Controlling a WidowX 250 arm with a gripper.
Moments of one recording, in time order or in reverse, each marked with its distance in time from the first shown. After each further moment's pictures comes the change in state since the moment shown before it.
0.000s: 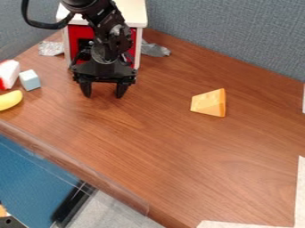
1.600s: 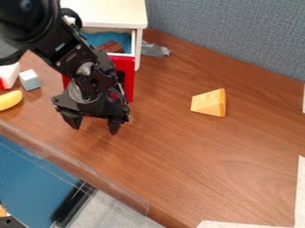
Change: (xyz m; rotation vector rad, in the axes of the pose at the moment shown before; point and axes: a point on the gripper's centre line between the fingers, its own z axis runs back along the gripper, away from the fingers) arm -0.079 0.005 0.053 -0.131 -0.024 -0.158
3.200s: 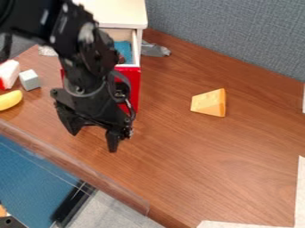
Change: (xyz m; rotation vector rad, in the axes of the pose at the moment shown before) arm -0.033 -0.019 0.054 -0.086 0.134 -0.286
